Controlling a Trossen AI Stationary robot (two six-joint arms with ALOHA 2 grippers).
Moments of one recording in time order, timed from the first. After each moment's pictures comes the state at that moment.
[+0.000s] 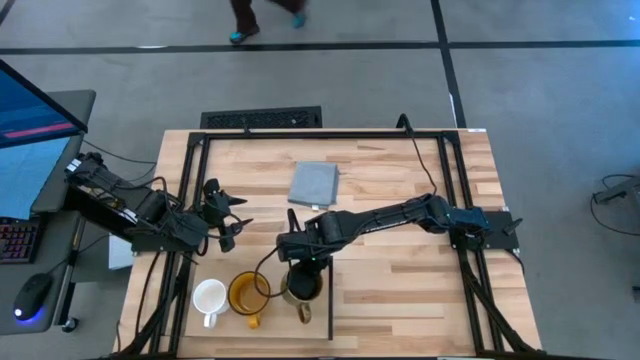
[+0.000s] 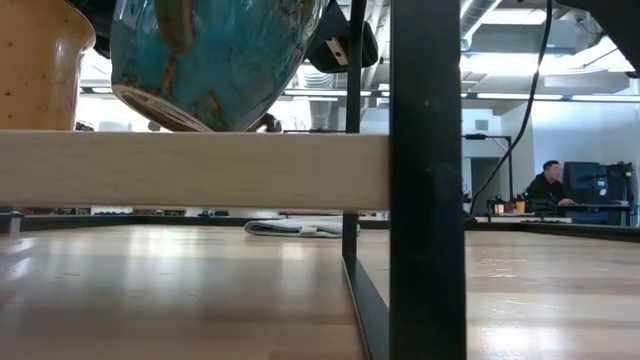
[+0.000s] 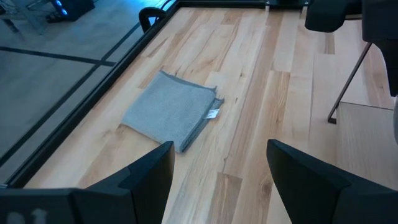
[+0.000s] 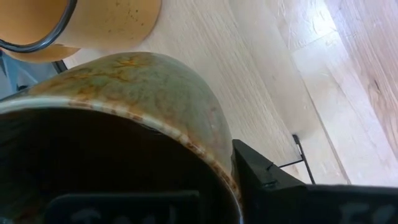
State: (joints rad) left arm -0.49 0.75 0.70 -0.67 -0.76 -0.44; right arm 0.25 2.34 2.35 -1.26 -0.21 0.73
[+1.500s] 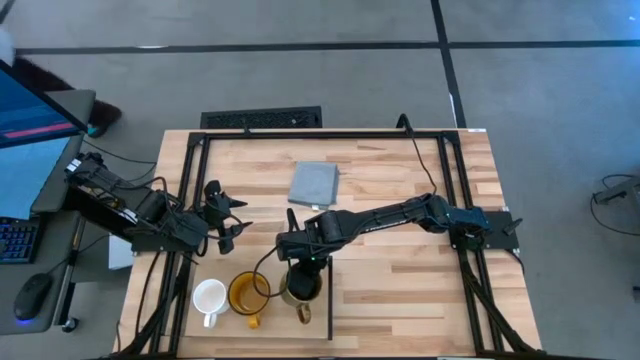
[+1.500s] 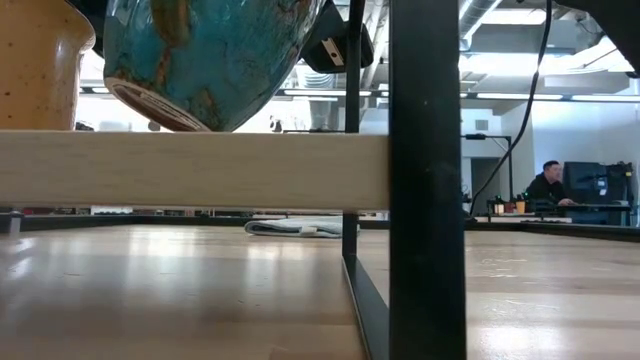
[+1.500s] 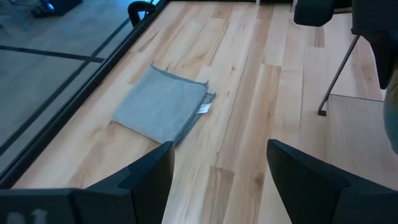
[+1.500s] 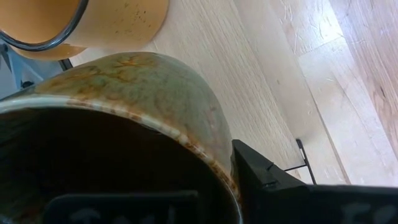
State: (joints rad) left arm -0.49 0.75 0.70 -0.67 -0.72 -0.44; right arm 0.25 2.34 2.35 -1.25 -0.22 0.70
